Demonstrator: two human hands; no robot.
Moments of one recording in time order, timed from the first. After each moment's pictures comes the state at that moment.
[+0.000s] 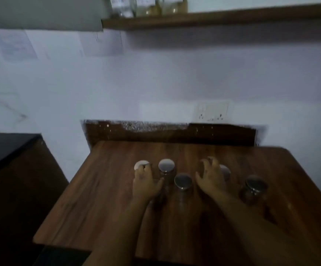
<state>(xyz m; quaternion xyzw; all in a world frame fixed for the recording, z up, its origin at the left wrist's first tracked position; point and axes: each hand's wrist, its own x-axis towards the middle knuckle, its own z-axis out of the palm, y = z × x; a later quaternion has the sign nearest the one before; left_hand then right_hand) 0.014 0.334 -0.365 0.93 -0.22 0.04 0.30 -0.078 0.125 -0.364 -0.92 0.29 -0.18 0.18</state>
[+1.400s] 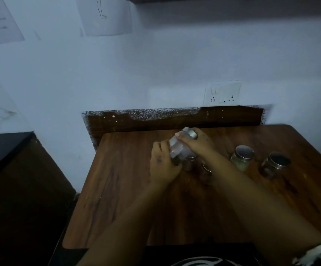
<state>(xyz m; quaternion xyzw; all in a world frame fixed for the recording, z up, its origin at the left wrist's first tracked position) 0.078 0.401 -0.367 0.81 -0.35 0.22 0.42 0.020 0.276 -0.291 -0.74 0.31 -0.19 0.56</state>
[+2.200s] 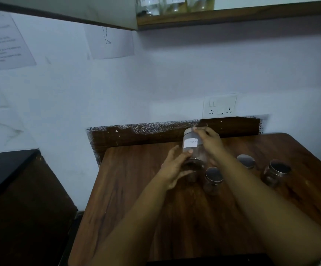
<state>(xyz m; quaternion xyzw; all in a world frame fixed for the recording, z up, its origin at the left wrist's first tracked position) 0.067 0.404 -0.304 0.59 -0.19 -0.37 0.69 0.015 0.264 -0.264 -0.62 0.30 -0.30 0.66</state>
